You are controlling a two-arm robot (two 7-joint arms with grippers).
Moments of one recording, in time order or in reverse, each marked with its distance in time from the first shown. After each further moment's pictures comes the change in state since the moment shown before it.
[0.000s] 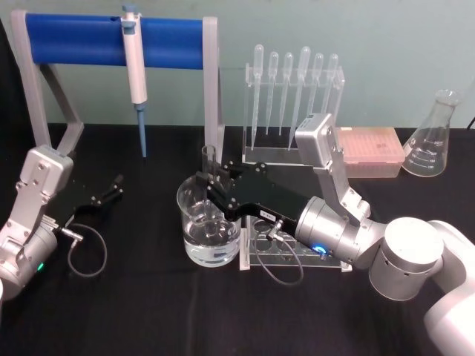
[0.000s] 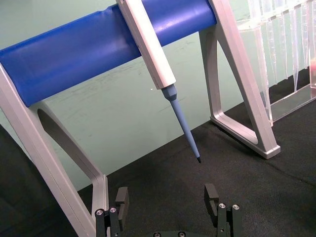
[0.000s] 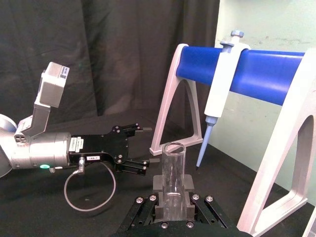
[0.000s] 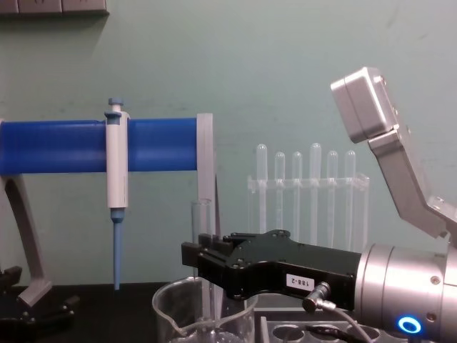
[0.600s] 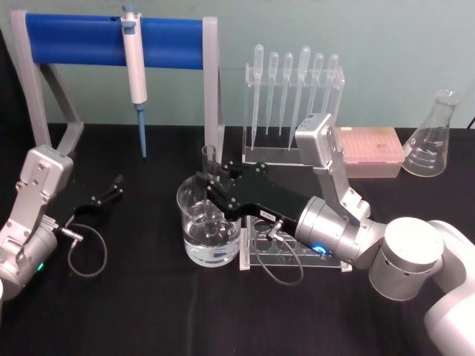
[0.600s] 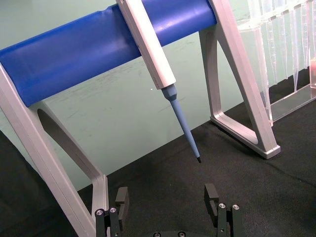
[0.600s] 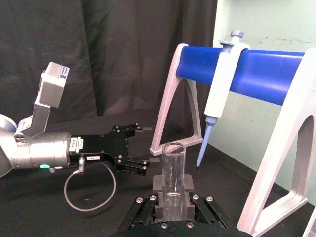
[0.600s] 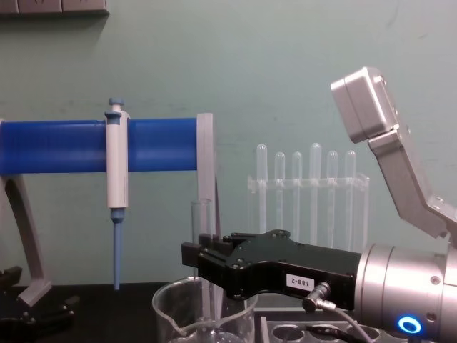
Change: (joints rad) left arm 0.000 0.000 0.000 0.000 0.000 0.000 0.000; right arm 0.000 0.000 0.000 0.000 0.000 0.000 0.000
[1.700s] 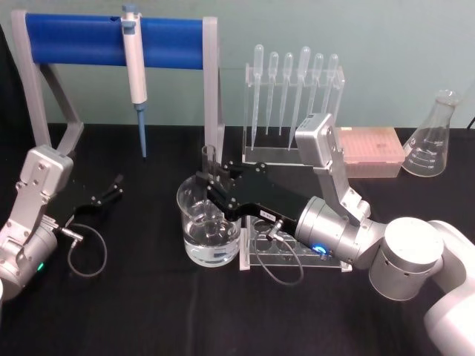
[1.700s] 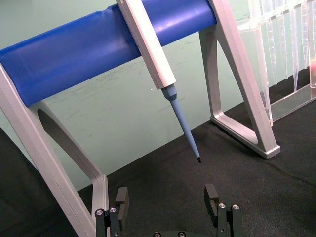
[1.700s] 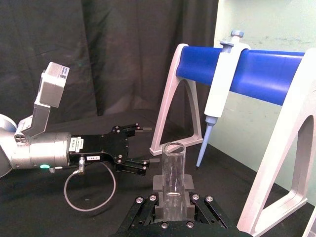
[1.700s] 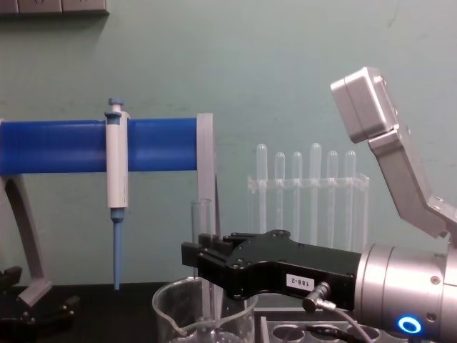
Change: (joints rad) left arm 0.000 0.000 0.000 0.000 0.000 0.000 0.000; right arm 0.000 0.000 0.000 0.000 0.000 0.000 0.000
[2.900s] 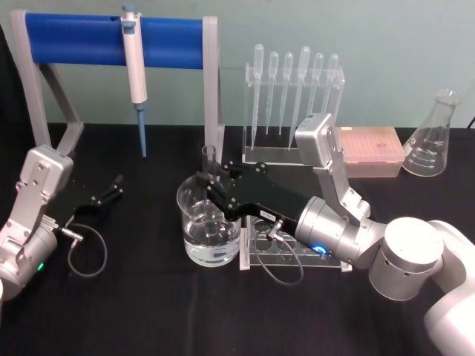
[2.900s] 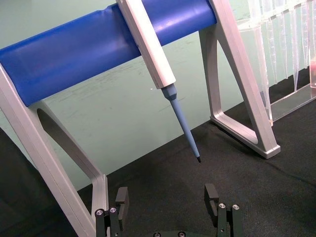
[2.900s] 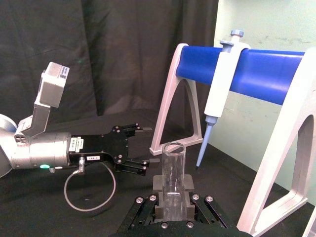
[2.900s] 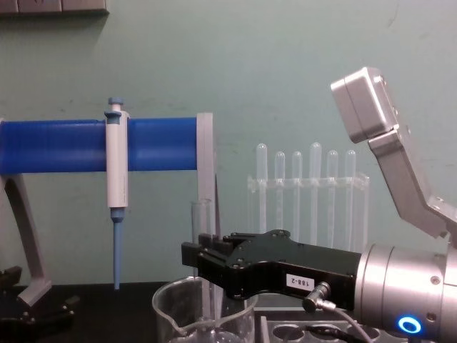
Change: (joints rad) left arm 0.000 0.000 0.000 0.000 0.000 0.000 0.000; right arm 0.000 0.000 0.000 0.000 0.000 0.000 0.000
